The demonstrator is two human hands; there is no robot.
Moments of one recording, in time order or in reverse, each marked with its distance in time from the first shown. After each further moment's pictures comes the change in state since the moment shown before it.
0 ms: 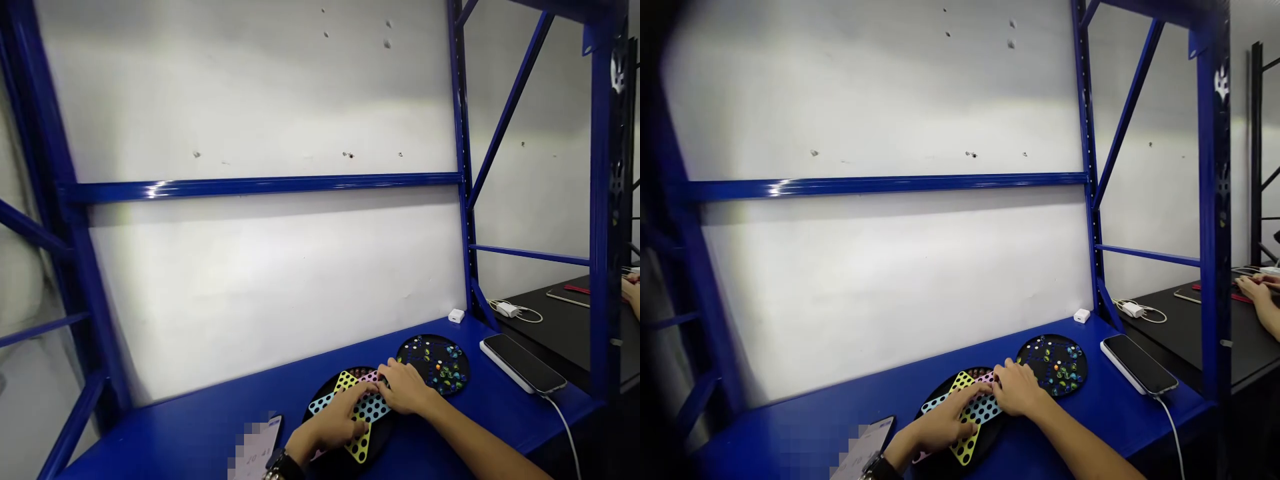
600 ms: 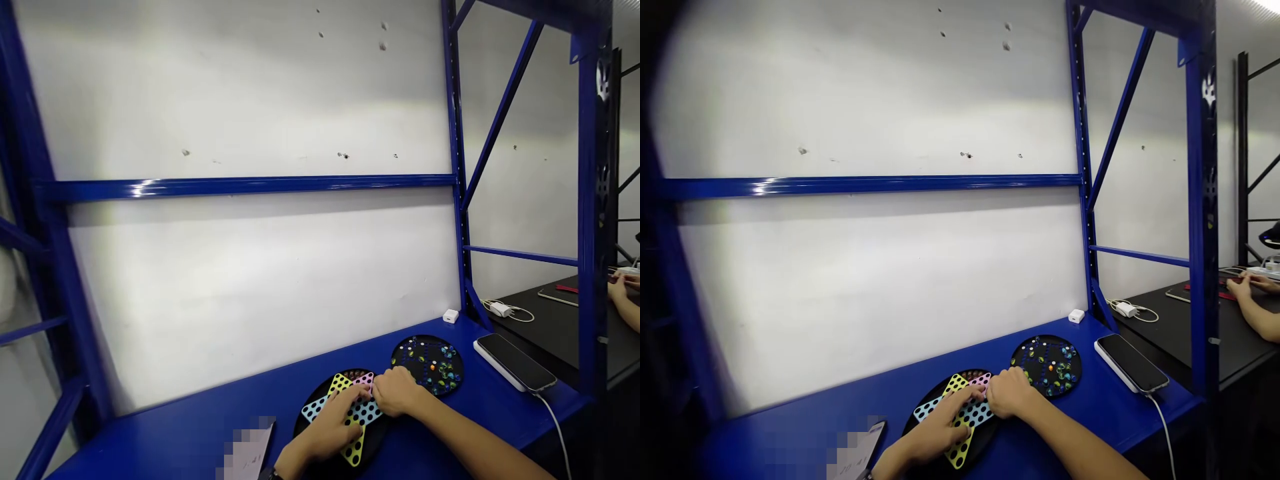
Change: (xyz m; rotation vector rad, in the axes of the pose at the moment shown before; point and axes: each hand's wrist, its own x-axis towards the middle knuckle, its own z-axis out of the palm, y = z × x) left_hand 0.002 -0.013 0.014 0.007 0.082 0.016; right_hand 0.009 -0.011 -0.003 -0.222 -0.152 -0.043
